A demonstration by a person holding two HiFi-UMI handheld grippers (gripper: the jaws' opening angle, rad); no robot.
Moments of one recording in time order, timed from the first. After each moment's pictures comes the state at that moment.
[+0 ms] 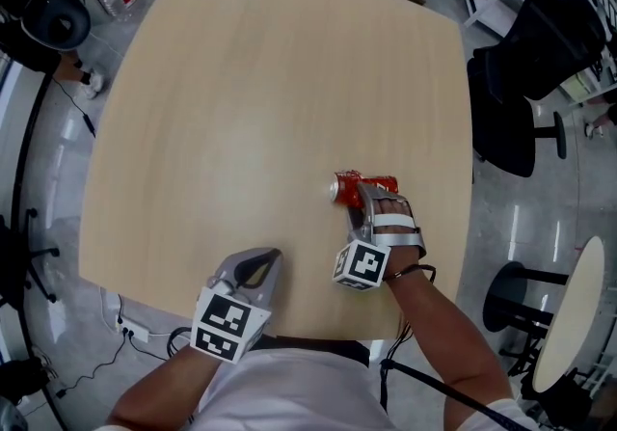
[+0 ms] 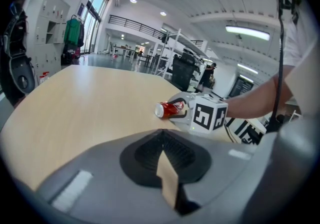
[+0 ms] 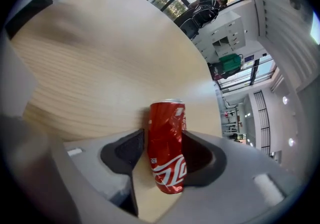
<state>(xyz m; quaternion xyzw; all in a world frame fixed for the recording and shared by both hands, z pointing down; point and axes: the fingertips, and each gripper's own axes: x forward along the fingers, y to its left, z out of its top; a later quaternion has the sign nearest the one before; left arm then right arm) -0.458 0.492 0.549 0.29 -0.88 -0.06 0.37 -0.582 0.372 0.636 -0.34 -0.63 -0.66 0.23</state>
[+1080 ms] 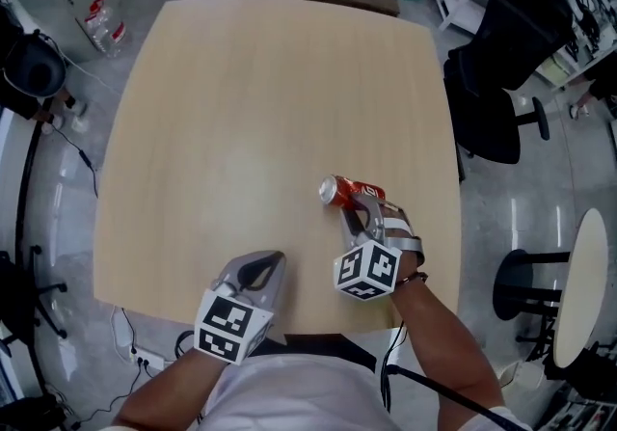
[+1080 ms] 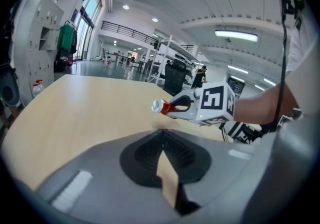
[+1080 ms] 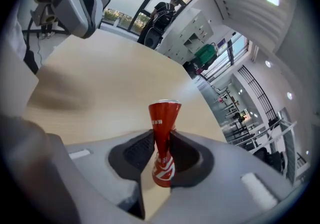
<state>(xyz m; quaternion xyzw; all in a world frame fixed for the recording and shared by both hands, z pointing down) -0.455 0.509 0.521 0.33 -0.89 -0.05 0.32 -0.563 0.403 0.565 -0.32 -0.76 -0.50 0.25</state>
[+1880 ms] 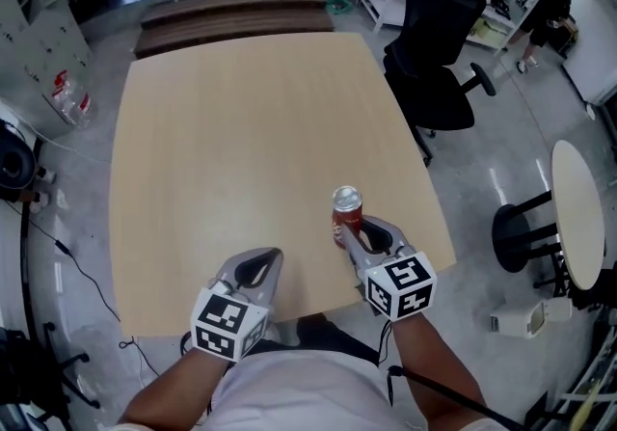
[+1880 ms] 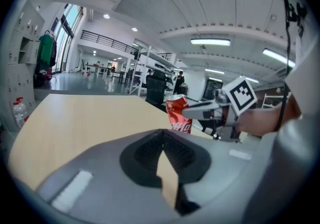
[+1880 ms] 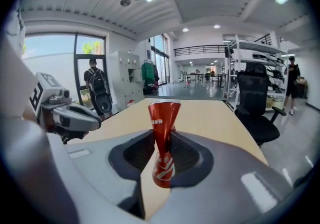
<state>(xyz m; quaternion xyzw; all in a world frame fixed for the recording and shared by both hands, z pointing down) -0.435 0.526 0.461 0.42 -0.87 -0.03 0.25 -0.468 0.395 0.454 -0.20 -0.95 -0.03 0.25</state>
